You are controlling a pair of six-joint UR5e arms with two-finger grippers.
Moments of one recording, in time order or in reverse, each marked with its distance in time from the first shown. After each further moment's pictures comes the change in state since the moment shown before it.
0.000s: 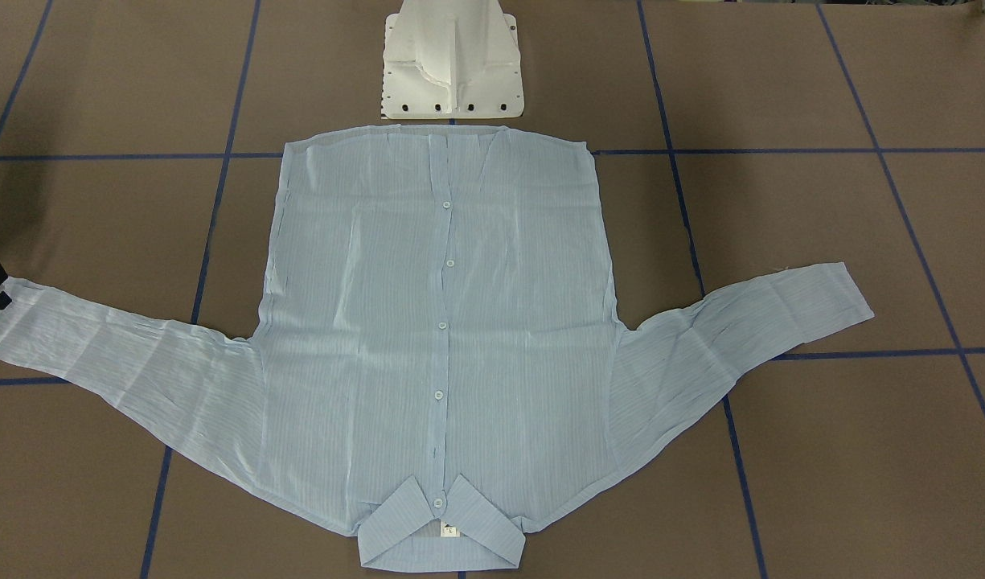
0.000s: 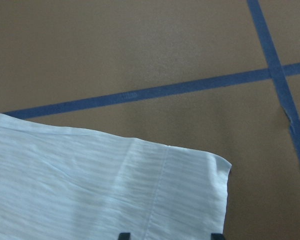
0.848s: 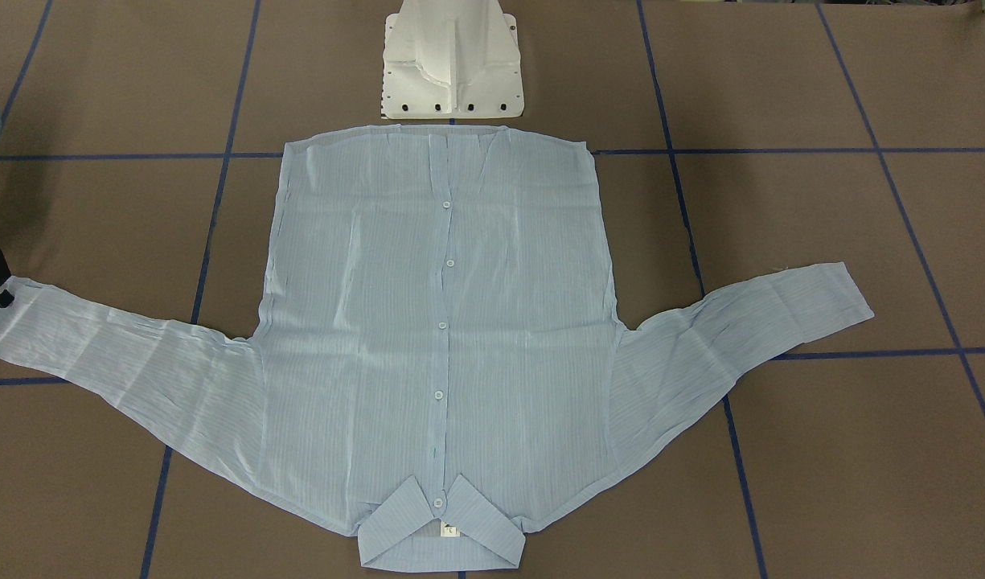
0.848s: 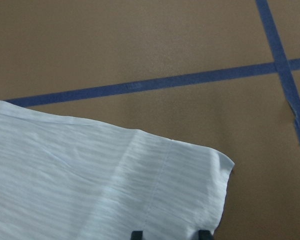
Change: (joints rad) left arm 0.000 0.001 0.009 0.000 0.000 0.000; right arm -0.017 -0.007 0.014 0.001 -0.017 -0.020
